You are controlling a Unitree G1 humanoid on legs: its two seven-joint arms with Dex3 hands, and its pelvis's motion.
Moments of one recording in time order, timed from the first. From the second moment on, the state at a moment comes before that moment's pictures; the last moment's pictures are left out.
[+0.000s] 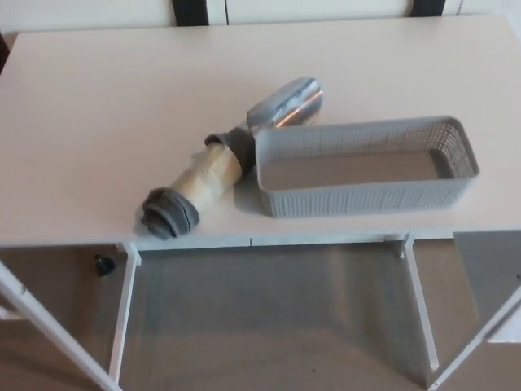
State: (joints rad) left_arm 0.28 0.30 0.30 0.90 -0.18 -0.39 -0.28; right_arm 0.26 -0.35 -0.14 0.82 0.01 -0.34 0.11
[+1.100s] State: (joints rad) left_arm 0.34 0.30 0.29 0.91 -0.17 -0.37 -0.29; right_arm 0.35 -0.33 -0.16 0.88 0.01 -0.40 0.11
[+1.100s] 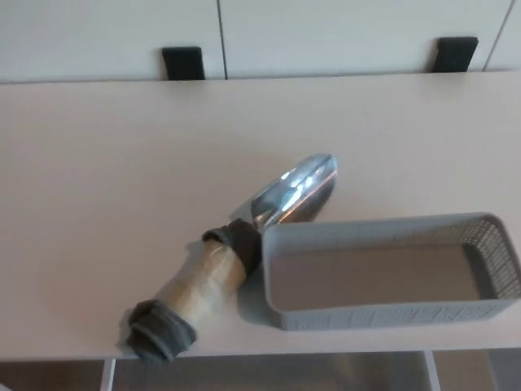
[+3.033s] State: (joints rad) left_arm 0.34 0.32 0.28 0.86 -0.17 -0.36 -0.29; right_arm 0.33 -0.32 -0.16 0.89 0.01 -0.43 0.11
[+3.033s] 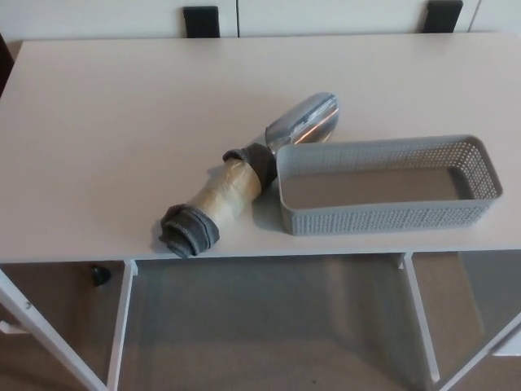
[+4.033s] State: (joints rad) left_arm 0.23 0.34 0.00 -0.13 -0.18 -0.31 -0.31; right_arm 0.34 -0.32 -0.08 0.89 0.00 -0.41 0.12
